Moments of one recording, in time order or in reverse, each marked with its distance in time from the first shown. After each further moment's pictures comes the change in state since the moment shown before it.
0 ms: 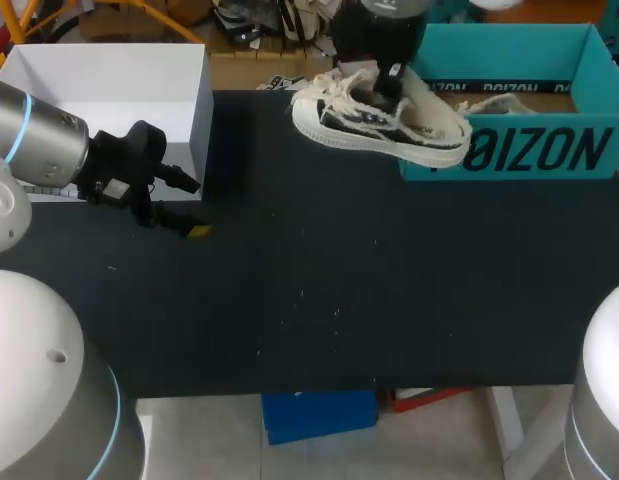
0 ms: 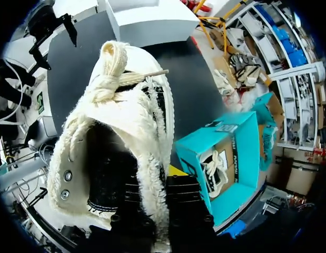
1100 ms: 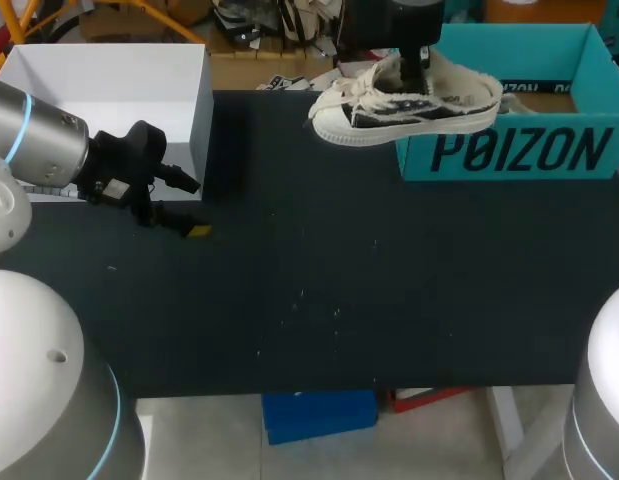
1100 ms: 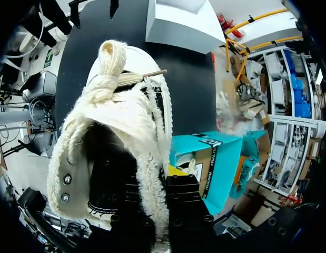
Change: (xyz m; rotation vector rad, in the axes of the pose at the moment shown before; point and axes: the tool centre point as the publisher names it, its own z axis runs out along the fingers) left arm 0.000 0.000 0.000 0.000 0.000 0.000; right arm -0.036 -0.013 -0.012 -0.002 -0.097 -0.320
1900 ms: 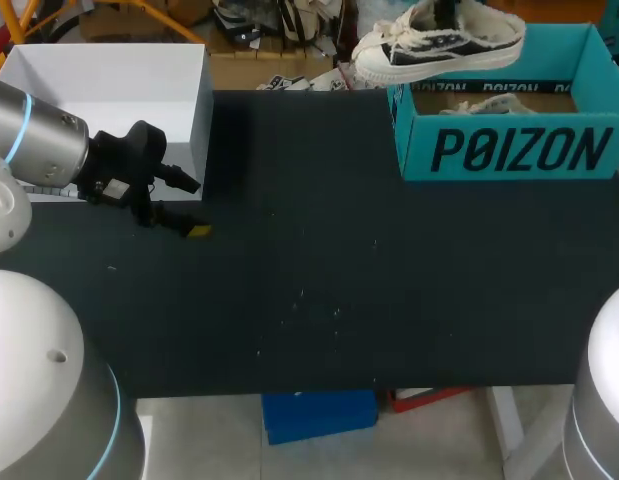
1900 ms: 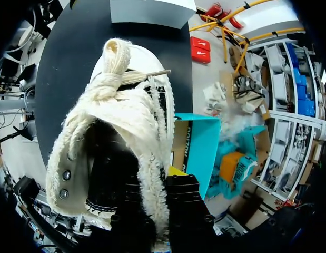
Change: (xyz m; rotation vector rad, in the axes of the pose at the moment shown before) left arm 0.000 0.000 0.000 0.000 0.000 0.000; right arm -0.153 -0.063 0.063 0.048 0.025 -0.045
